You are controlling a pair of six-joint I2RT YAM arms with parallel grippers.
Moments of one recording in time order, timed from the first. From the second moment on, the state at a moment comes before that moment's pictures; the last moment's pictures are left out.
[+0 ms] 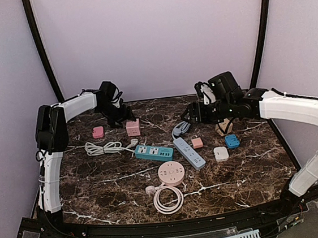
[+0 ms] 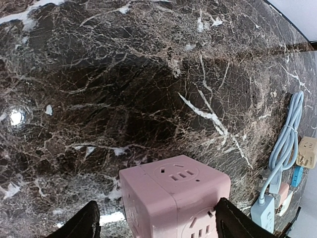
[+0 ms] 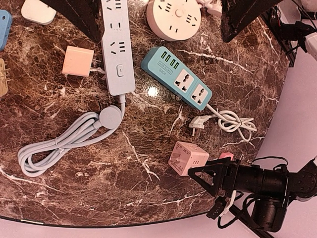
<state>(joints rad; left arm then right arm) -0.33 2.35 2.02 -0.78 0.32 -0.44 0.71 1.47 1.15 -0.33 -0.11 0.53</state>
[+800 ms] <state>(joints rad) -0.41 1.87 1.67 -0.64 0.12 -0.38 0.66 1.45 1.15 -0.33 -0.01 0.49</state>
